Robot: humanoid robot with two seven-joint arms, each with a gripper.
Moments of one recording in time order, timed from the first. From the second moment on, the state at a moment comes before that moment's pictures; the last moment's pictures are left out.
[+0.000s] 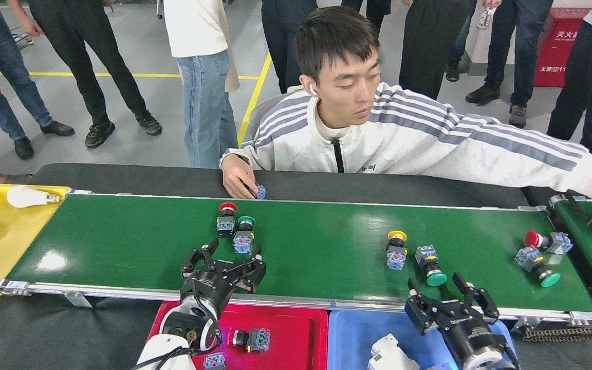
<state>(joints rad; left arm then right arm) -0.32 -0.05 -0.15 -1.23 -1.57 -0.09 -0.18 -0.06 0.02 0.00 -1.47 1.39 -0.20 0.16</state>
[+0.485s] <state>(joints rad) -0.47 -0.04 -0.07 -0.99 -1.57 -0.09 -0.17 -0.43 0.06 0.25 -1.02 1.39 0.02 0.18</state>
